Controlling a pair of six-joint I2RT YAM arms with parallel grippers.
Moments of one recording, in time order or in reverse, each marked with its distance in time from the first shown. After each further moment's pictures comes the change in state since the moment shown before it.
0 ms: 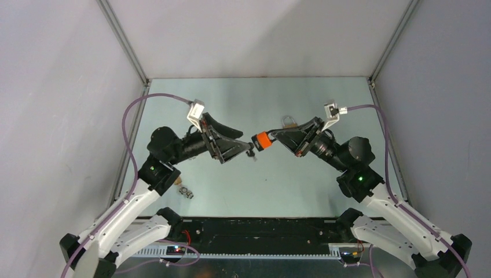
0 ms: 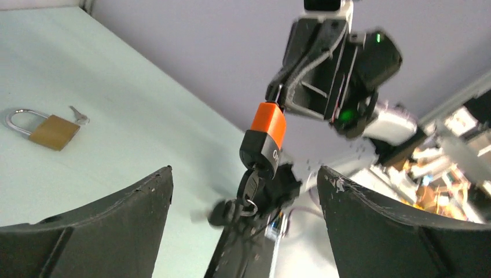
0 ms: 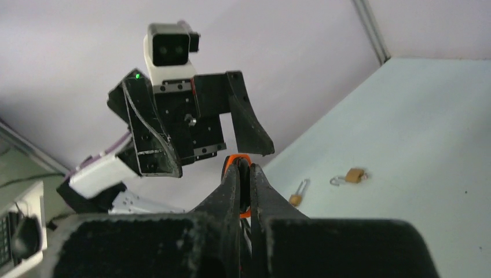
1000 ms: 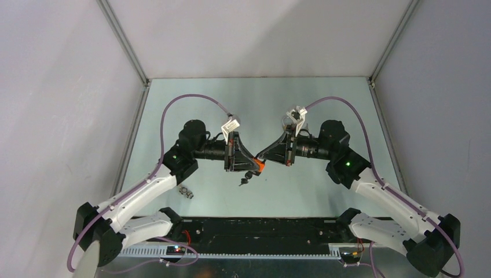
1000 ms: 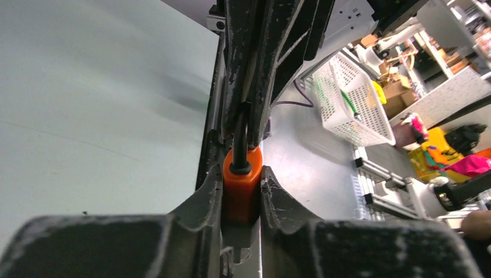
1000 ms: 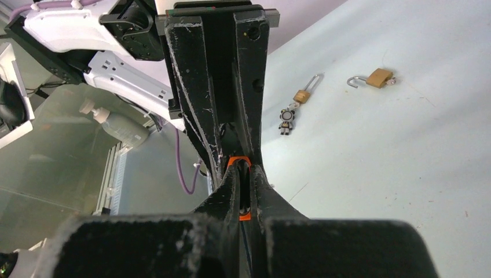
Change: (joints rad) left arm -0.063 0.231 -0.011 -0.088 0.380 0.251; right arm -0.024 0.188 0.109 -0.311 -0.430 -0.239
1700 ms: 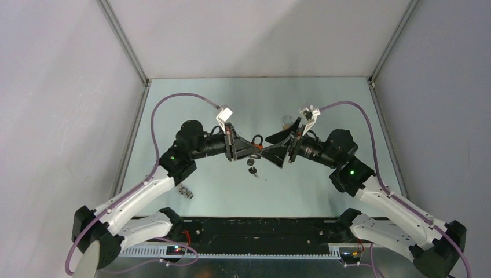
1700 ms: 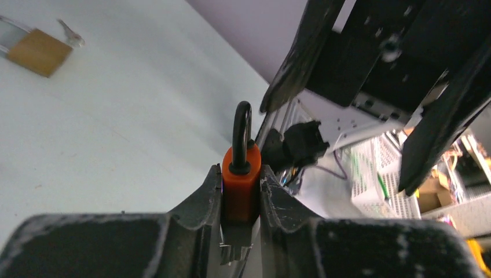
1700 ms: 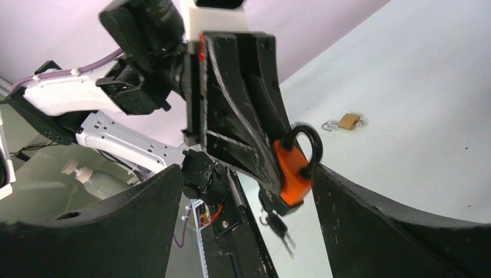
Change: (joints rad) left arm -0.002 -0.016 0.006 -0.007 -0.302 -0.114; right arm 0.037 -0.081 -0.049 0.110 0.218 0.059
